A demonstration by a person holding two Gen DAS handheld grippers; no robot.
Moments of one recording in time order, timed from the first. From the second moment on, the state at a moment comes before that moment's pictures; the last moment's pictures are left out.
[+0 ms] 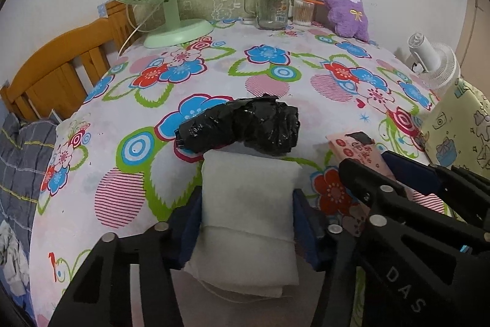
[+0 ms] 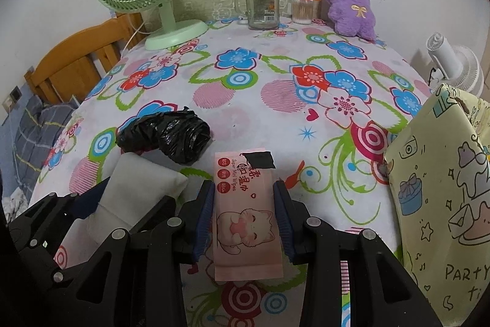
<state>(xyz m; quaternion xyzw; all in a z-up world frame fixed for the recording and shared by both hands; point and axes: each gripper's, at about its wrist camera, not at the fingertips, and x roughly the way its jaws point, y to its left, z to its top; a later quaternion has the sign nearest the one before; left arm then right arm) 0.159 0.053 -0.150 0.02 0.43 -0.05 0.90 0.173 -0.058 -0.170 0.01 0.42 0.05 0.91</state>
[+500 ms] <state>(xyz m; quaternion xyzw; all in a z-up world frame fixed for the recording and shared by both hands) 0.126 0.032 -0.125 0.01 0.41 -0.07 0.91 0.145 -0.071 -0.148 0.01 0.40 0.06 0.92</state>
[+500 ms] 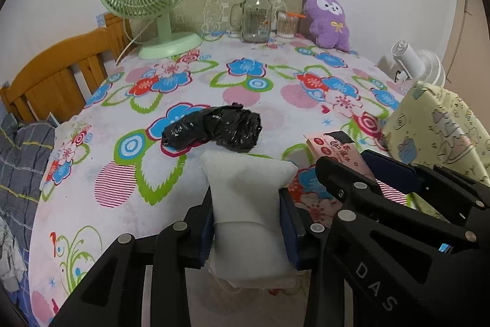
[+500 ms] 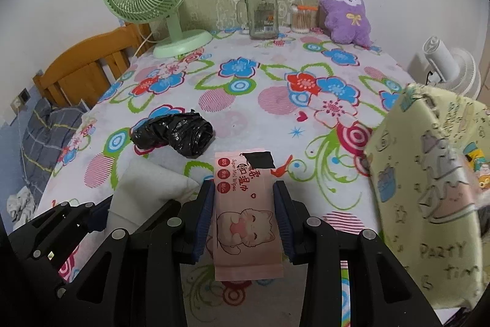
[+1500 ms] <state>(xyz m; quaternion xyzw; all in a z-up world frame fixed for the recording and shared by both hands) 0.063 -0.037 -0.021 0.02 0.31 -0.05 0.95 0.078 -0.137 -0.039 0.01 0.29 0.09 0.95</state>
